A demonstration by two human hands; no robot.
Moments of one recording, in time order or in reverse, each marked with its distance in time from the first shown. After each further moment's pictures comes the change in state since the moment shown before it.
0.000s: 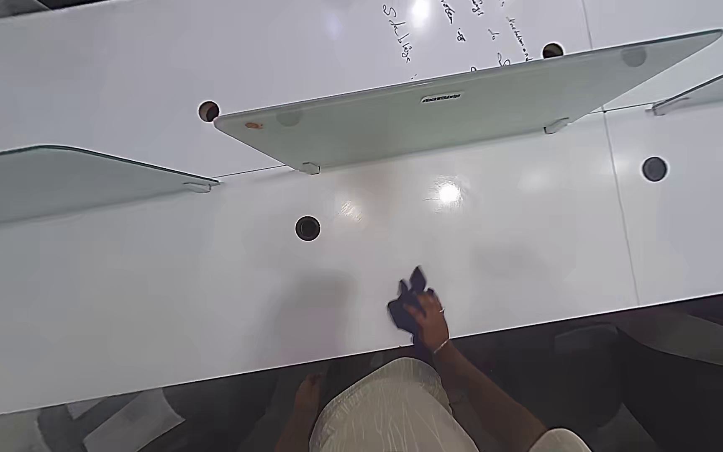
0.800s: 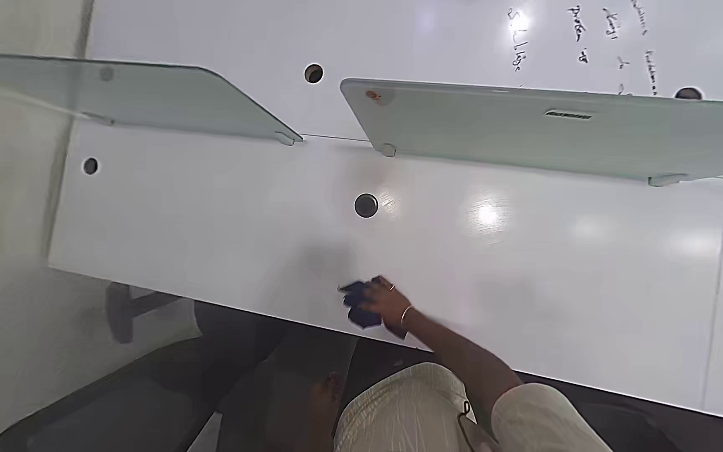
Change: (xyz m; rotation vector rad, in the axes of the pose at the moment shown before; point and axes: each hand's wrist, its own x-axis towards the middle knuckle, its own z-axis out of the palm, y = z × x) left_hand -0.057 -0.042 0.075 -0.618 0.100 -0.179; right_hand 0.118 -0.112 0.096 0.075 -0.758 -0.686
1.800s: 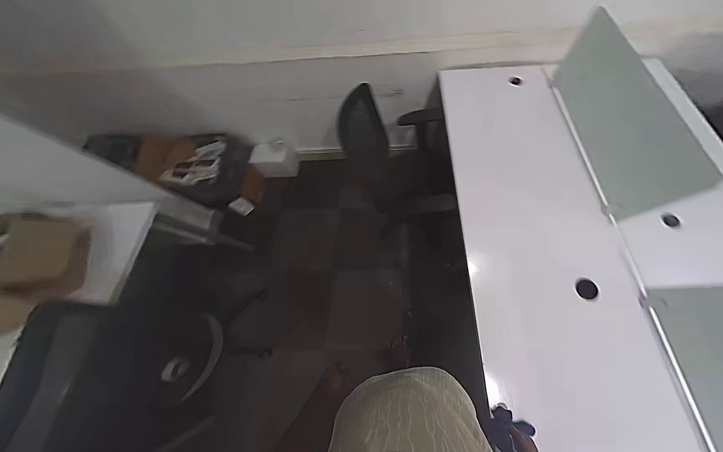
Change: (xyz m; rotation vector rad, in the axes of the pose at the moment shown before) left_hand -0.130 -0.316 0.261 -0.923 0.087 -0.217; right_hand -0.271 -0.057 -0.065 -0.226 -0.466 0.536
